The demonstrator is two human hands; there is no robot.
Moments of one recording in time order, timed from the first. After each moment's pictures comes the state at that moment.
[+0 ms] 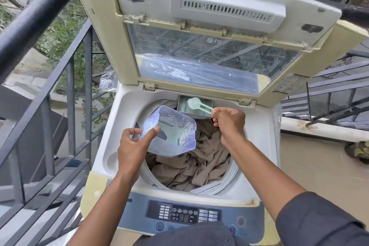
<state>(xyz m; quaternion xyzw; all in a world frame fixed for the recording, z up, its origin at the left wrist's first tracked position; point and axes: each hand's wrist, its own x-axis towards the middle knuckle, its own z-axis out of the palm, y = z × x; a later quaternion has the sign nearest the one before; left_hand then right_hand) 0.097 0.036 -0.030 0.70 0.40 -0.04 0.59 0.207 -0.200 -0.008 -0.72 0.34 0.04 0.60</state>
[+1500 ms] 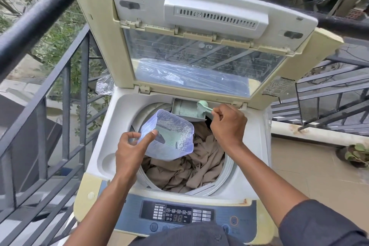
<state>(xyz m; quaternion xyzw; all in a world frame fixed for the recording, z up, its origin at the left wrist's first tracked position) 0.091 0.029 -0.034 0.70 0.39 -0.03 0.59 0.192 -0.222 0.002 -0.95 0.02 -0.15 0.29</state>
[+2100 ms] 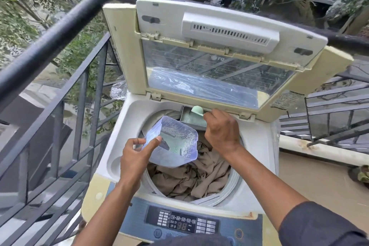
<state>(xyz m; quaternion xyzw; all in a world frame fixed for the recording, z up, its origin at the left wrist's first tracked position) 0.084 0.036 -0.030 0.68 0.40 -0.02 0.62 0.201 -0.192 0.016 -0.95 -0.23 -0.20 0.11</state>
